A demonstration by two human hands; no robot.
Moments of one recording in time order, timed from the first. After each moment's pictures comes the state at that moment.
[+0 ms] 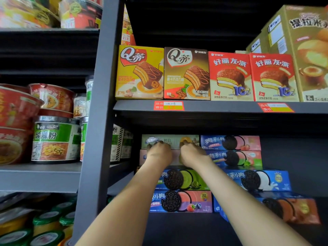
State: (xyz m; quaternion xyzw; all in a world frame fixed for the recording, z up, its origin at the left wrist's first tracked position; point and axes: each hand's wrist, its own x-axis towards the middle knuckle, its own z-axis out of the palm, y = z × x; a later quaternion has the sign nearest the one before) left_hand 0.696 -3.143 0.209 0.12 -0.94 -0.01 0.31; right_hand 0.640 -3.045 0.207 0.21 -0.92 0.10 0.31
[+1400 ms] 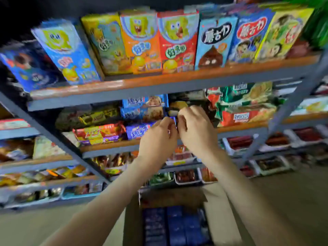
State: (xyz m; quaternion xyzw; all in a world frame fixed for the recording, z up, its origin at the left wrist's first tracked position) left_hand 0.910 -2.767 -0.259 0.02 -0.94 -0.28 0.21; right_hand 0.862 -2.655 -0.258 0.28 -0.87 0.30 0.27
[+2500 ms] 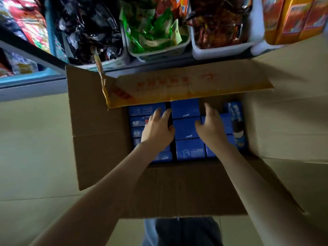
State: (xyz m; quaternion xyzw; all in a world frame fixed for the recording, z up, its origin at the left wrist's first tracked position) left_hand 1.005 -2.804 -1.004 0.15 -0.91 -0.24 -0.29; right_hand 0.960 -2.644 -1.013 -0.02 -0.90 0.31 -0.31
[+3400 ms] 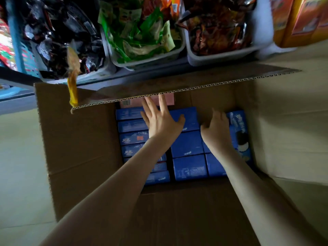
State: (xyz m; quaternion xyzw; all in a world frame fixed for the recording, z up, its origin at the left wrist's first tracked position) left_hand 0.924 -2.782 -1.048 0.26 -0.90 -0.26 -0.24; right_hand 0.916 -2.636 -1.074 -0.10 -0.92 0.28 -0.27
